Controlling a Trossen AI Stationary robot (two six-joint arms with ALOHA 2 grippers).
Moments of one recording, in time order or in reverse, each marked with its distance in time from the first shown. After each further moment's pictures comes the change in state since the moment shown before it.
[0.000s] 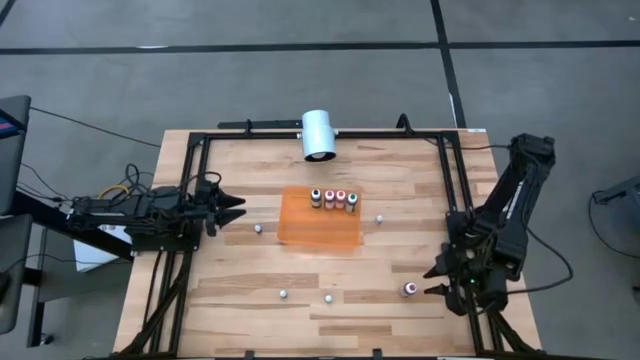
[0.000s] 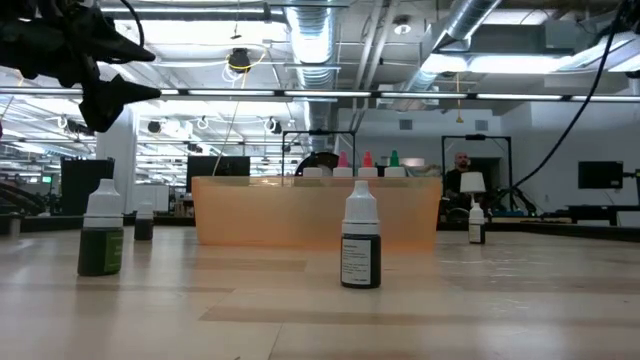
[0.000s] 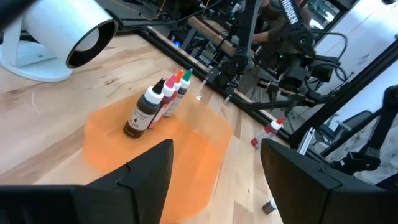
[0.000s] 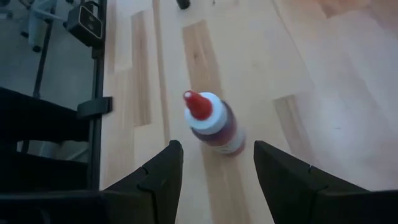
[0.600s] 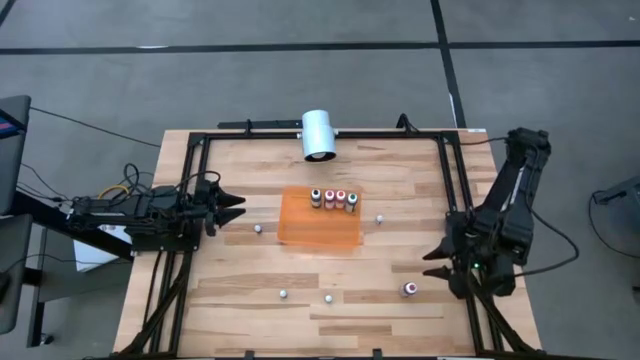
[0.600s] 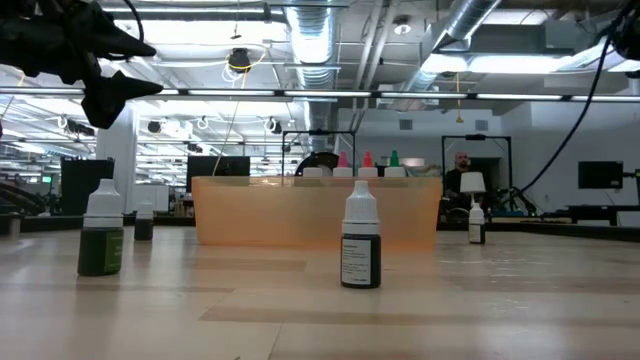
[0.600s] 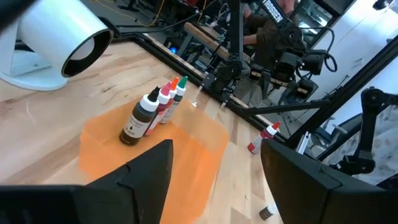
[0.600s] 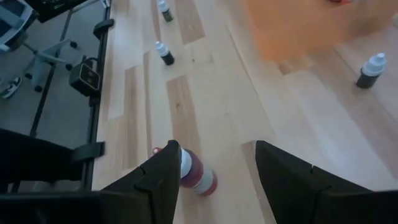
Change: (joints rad) left arm 0.000 0.000 0.000 0.032 0.000 0.012; right arm 0.000 -0.175 0.000 -0.151 0.167 0.002
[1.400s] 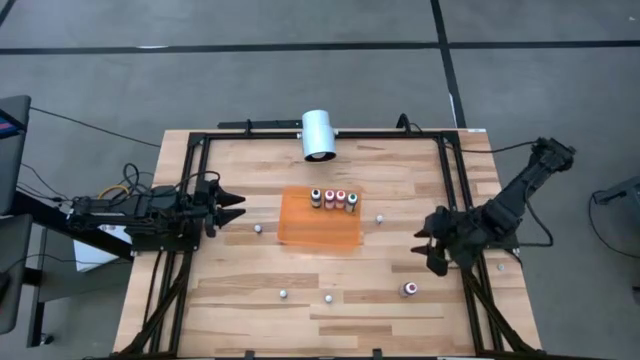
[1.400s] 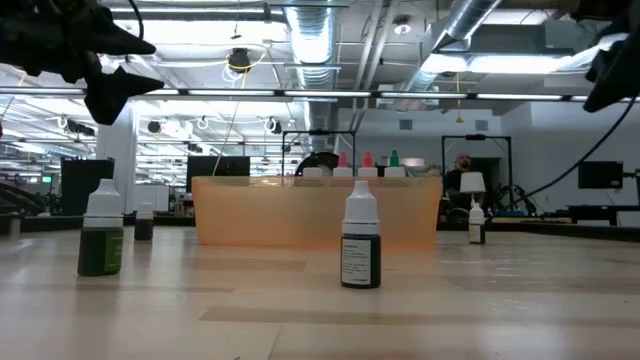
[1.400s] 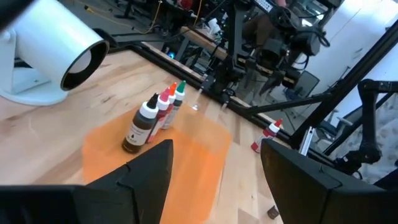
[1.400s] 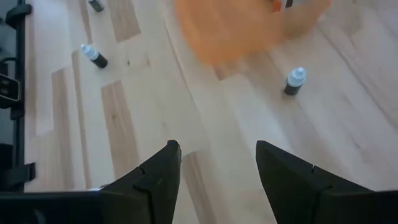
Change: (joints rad) left arm 0.000 0.000 0.000 0.015 0.003 0.075; right arm -0.445 -0.050 0.066 -0.096 -0.272 -0.307
